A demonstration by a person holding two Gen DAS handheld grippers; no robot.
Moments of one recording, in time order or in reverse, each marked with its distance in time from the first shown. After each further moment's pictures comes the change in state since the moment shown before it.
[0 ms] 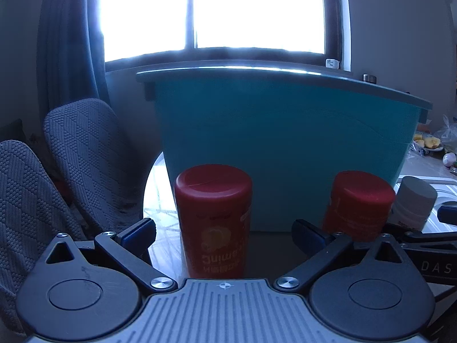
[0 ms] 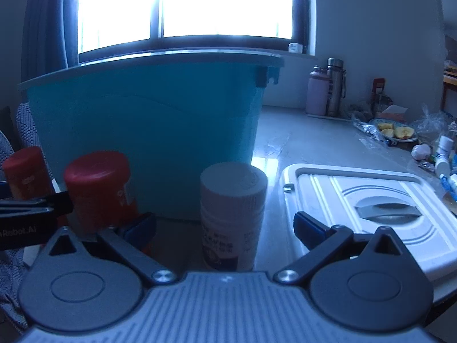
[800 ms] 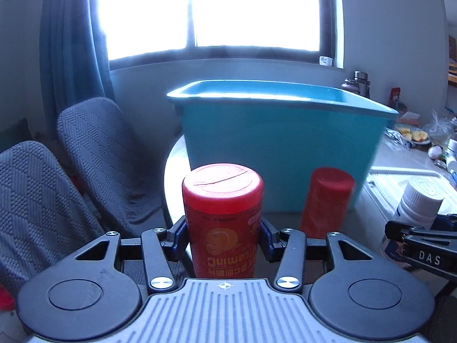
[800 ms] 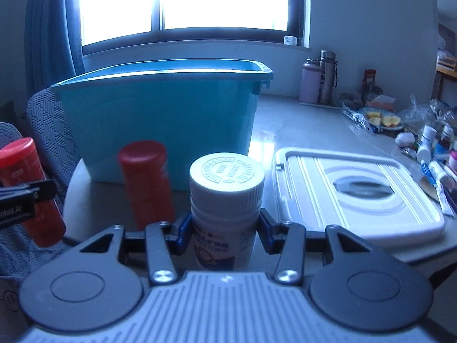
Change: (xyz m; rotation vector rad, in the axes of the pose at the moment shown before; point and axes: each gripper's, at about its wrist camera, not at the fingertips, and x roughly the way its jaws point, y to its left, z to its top) left arm -0.092 0.019 0.006 0.011 0.063 -0.016; right arm -0.082 0.013 -0.002 0.022 0.068 -0.037
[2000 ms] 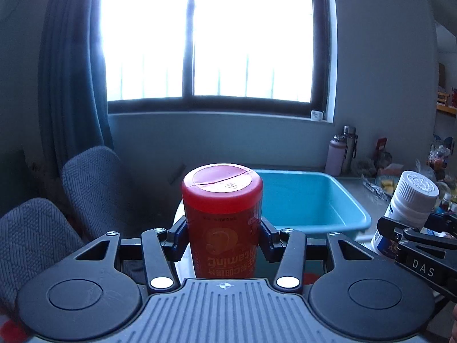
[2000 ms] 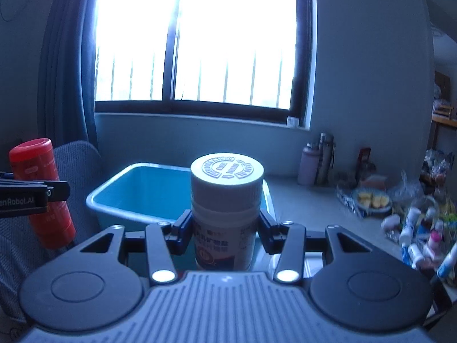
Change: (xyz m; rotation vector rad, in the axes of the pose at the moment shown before) left arm -0.068 0.022 0.143 -0.006 -0.139 -0.045; right arm -0.073 0.027 0.123 -0.067 -0.250 -0.017
